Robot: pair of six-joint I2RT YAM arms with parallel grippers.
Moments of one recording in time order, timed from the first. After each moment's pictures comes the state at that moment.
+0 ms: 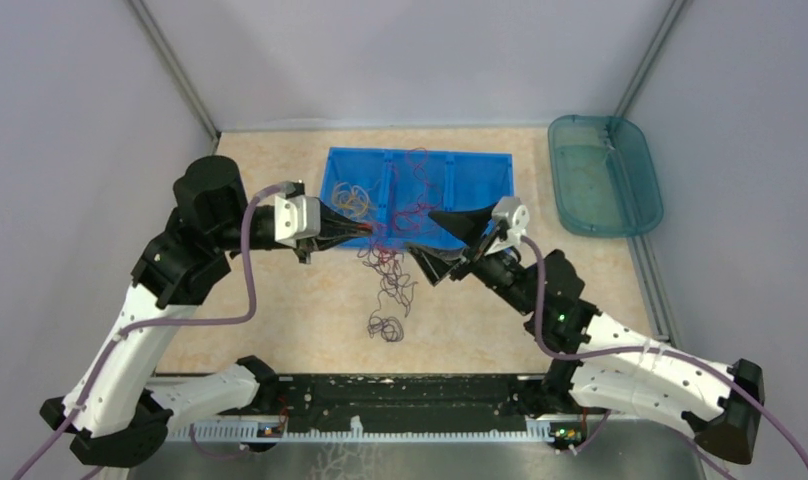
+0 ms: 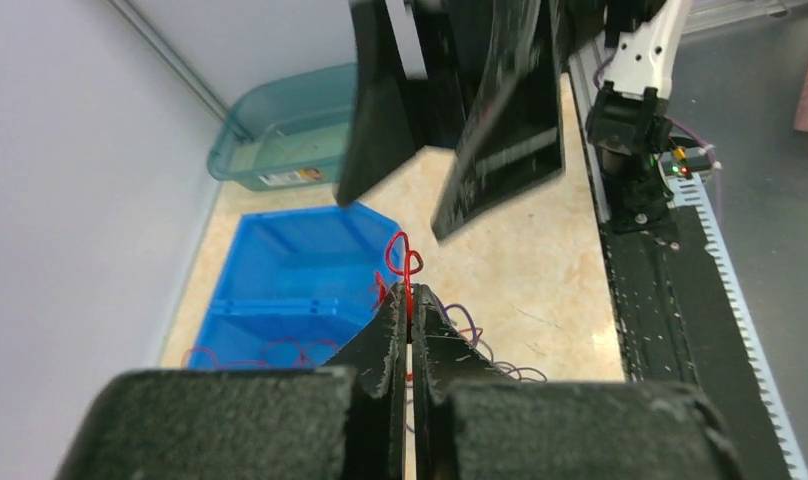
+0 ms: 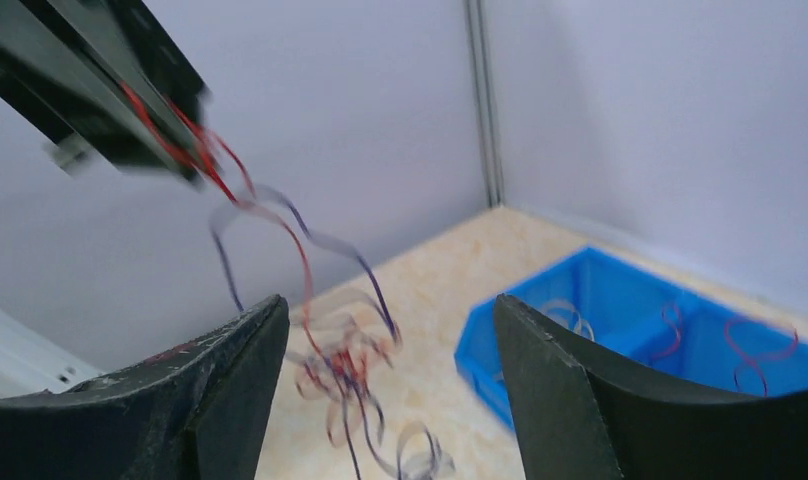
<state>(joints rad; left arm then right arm) -0.65 1.01 1.49 -0.61 0.81 0.49 1.00 0.78 0.60 0.50 0.07 0.17</state>
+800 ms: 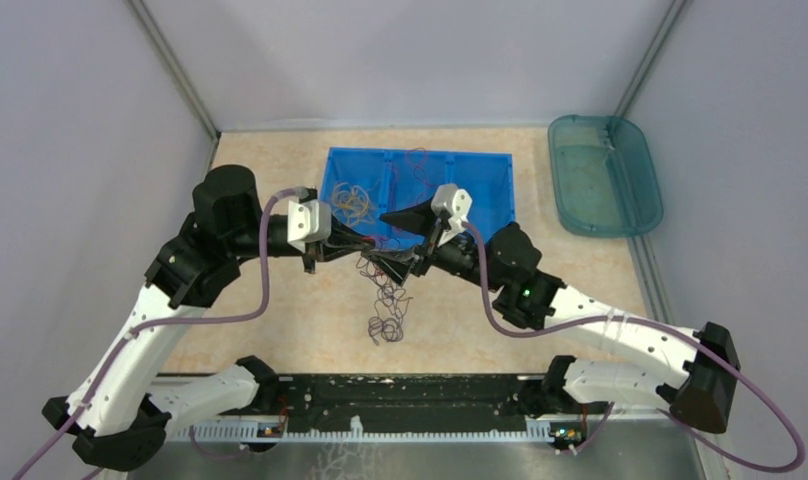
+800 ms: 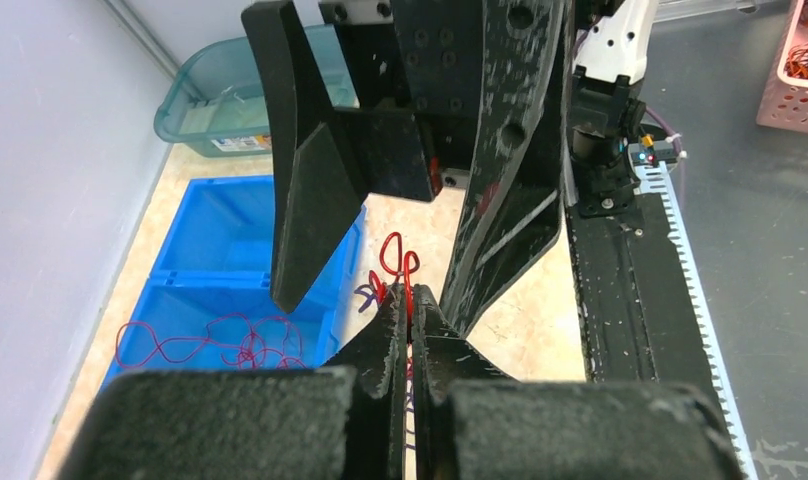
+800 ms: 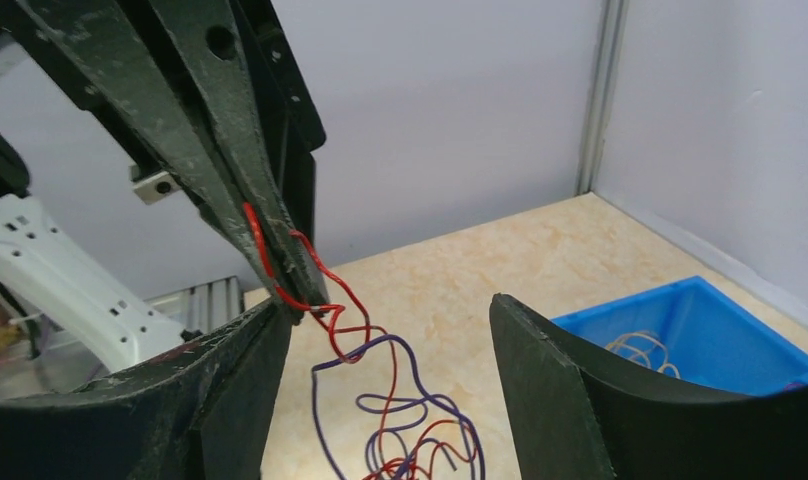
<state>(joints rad) -0.65 0.98 1.36 -0.61 0.81 0.43 1.02 1.03 0.84 0.48 -0.20 0.13</state>
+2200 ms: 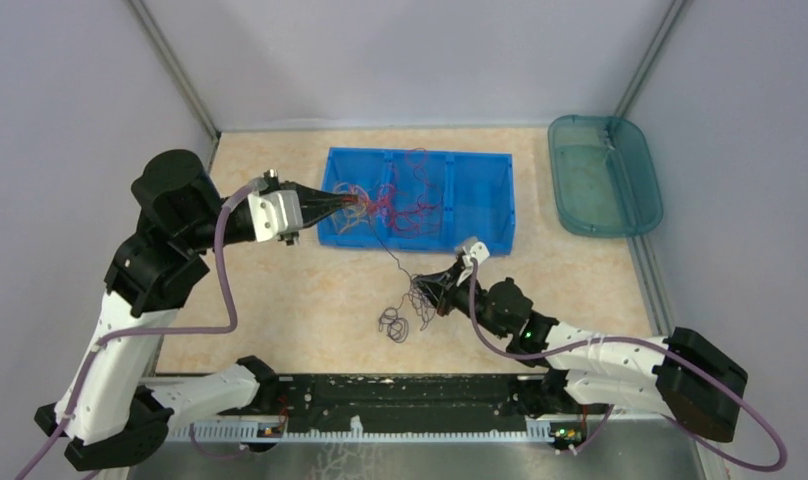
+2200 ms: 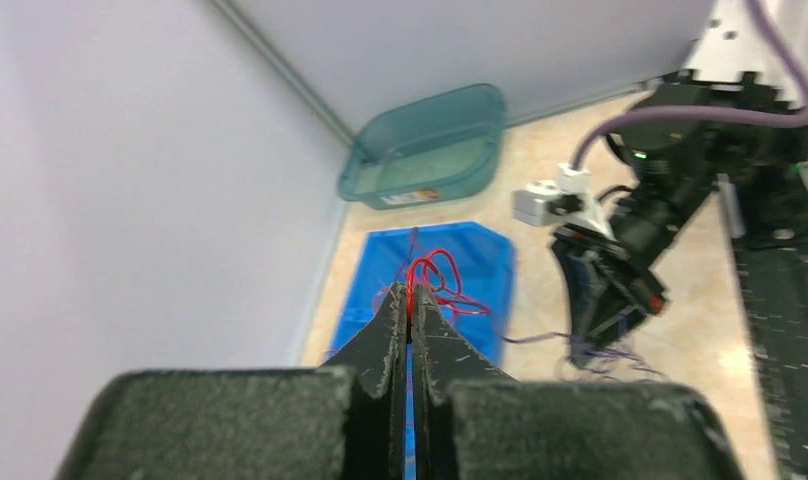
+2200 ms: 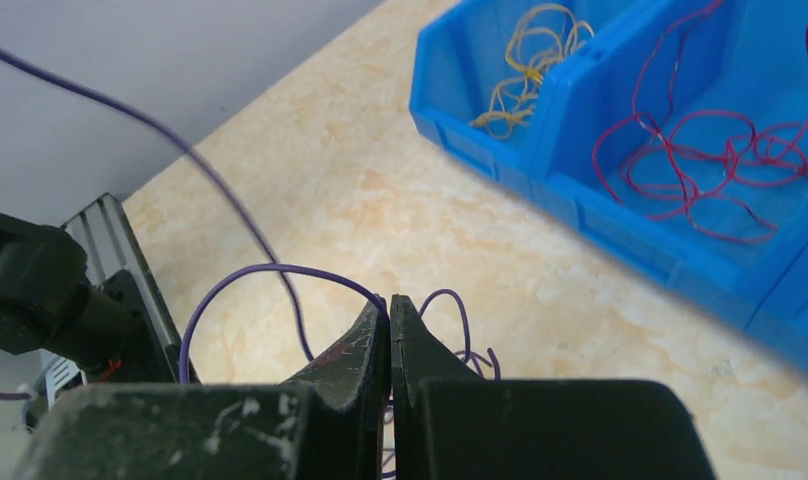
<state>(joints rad) -0.65 1.02 1.61 -0.63 0.70 0.57 1.00 0.98 0.28 0.70 0.11 0.32</state>
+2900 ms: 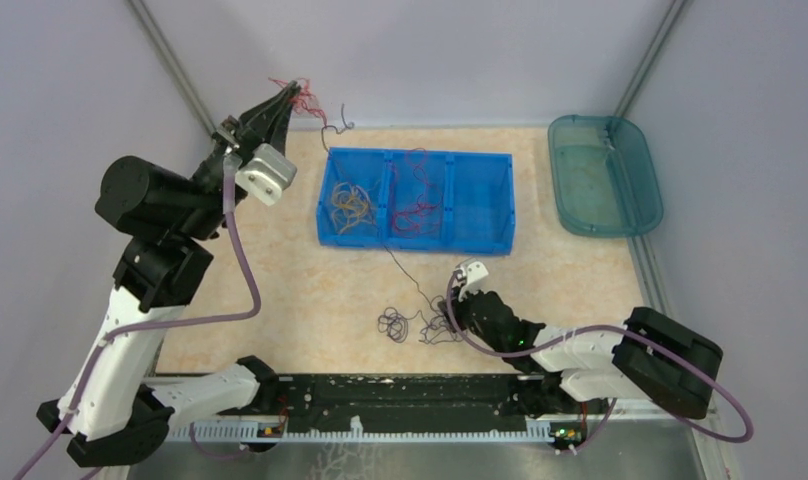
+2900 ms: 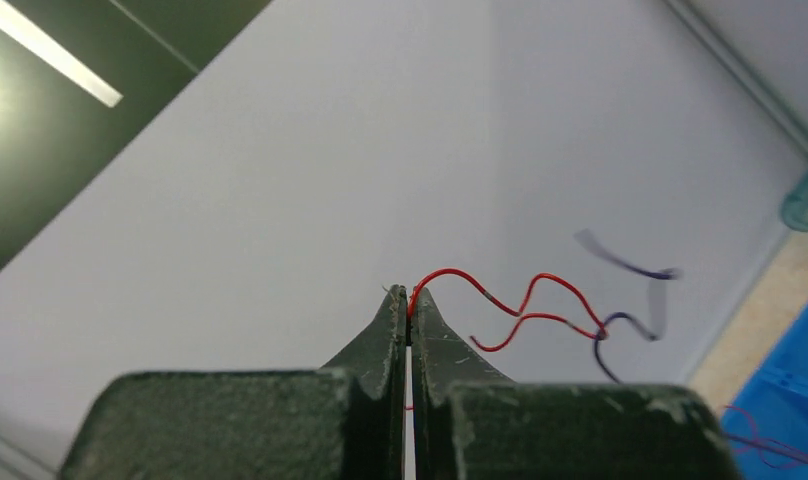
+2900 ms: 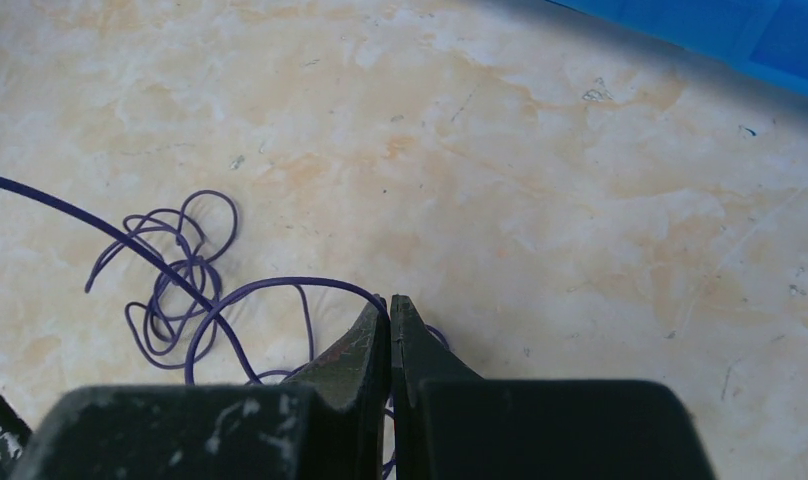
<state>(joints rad) -0.65 1.02 1.58 -0.15 0.19 0.85 1.00 1.17 0.15 0.61 0.30 0.40</state>
